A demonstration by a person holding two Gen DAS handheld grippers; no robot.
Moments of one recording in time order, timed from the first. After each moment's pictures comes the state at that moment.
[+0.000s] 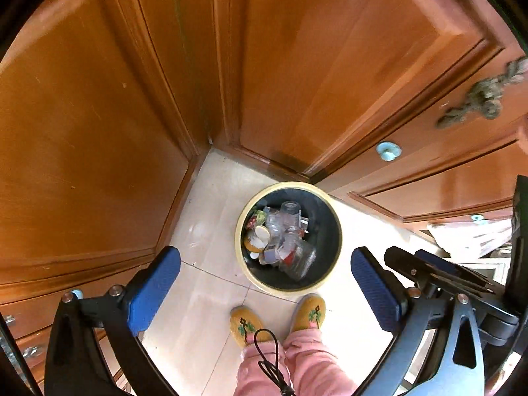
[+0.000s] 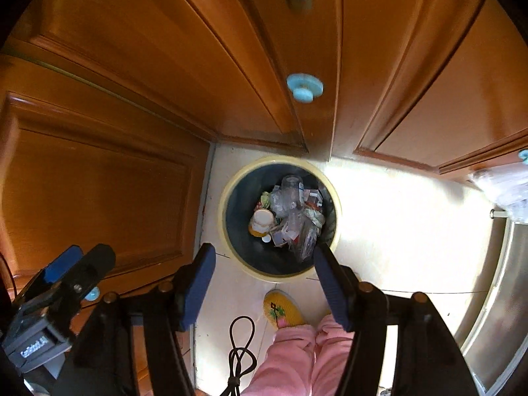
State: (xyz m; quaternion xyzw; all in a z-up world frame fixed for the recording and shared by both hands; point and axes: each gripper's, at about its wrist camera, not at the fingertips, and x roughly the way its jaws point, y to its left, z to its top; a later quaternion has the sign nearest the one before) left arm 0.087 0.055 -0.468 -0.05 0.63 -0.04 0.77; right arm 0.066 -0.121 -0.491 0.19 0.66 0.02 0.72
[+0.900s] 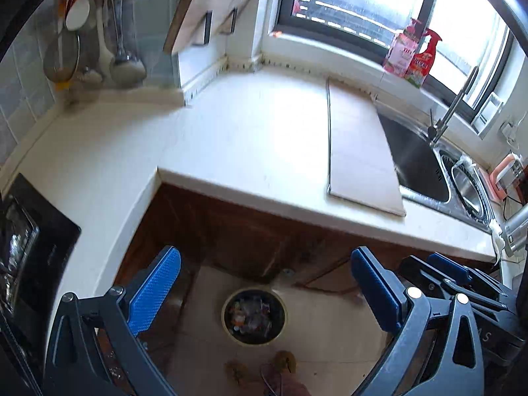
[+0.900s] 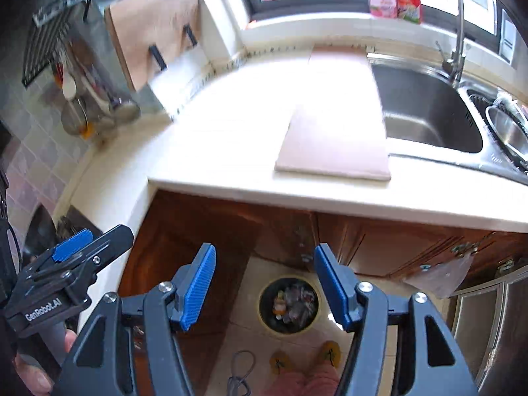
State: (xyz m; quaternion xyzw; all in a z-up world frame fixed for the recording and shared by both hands) left arm 0.083 0.003 -0.092 -0.02 0.45 -0.08 0.89; right arm 0.041 -0.181 -0.106 0.16 0.47 0.02 0.87
